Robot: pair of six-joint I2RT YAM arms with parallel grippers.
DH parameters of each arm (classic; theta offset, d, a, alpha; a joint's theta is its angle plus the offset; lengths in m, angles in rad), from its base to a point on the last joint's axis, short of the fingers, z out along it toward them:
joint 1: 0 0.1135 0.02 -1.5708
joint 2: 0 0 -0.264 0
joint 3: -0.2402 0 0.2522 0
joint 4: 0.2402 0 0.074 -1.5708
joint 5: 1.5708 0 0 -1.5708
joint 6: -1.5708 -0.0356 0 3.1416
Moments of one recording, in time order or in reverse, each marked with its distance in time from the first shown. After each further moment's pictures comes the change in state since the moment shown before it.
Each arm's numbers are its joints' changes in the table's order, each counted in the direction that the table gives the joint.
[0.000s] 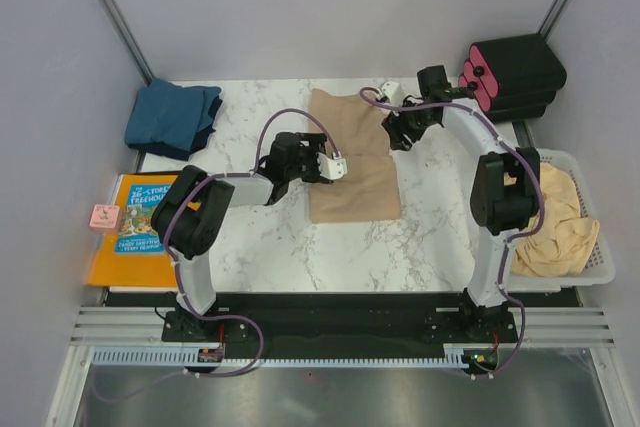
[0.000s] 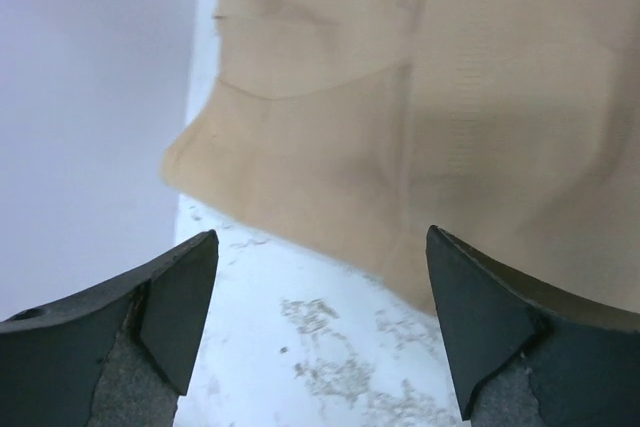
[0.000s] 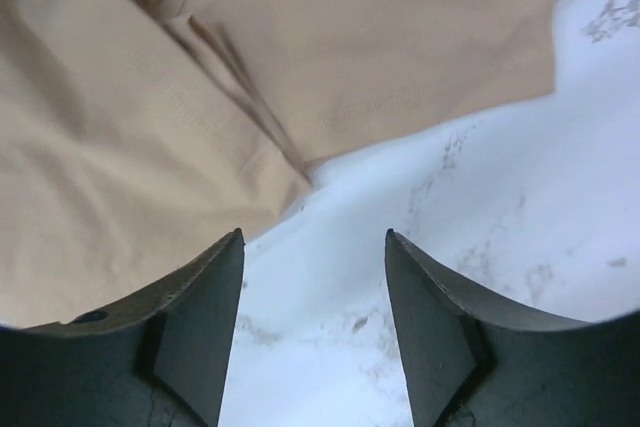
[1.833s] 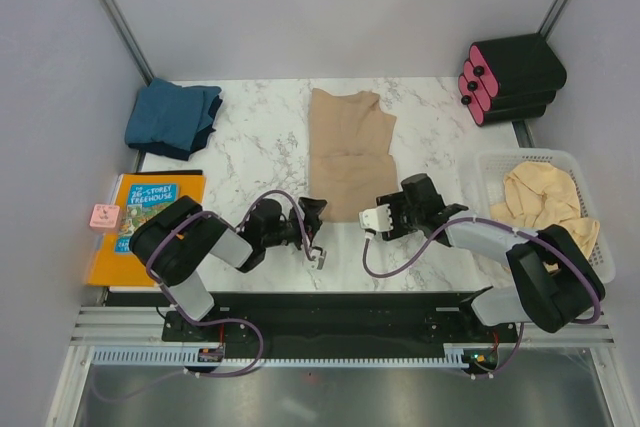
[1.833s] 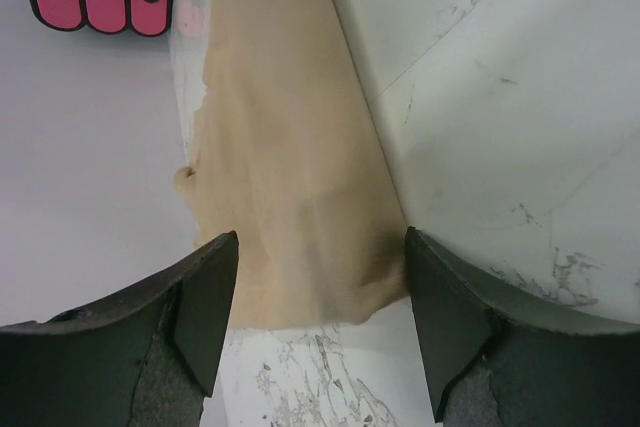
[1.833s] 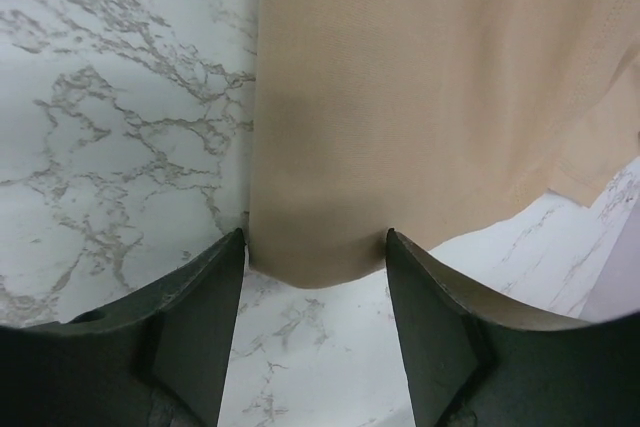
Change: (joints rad) left arm -0.129 -0.226 0.670 -0.469 0.242 -0.389; right arm 0.318 -0.693 1.202 -0.695 0.254 0.584
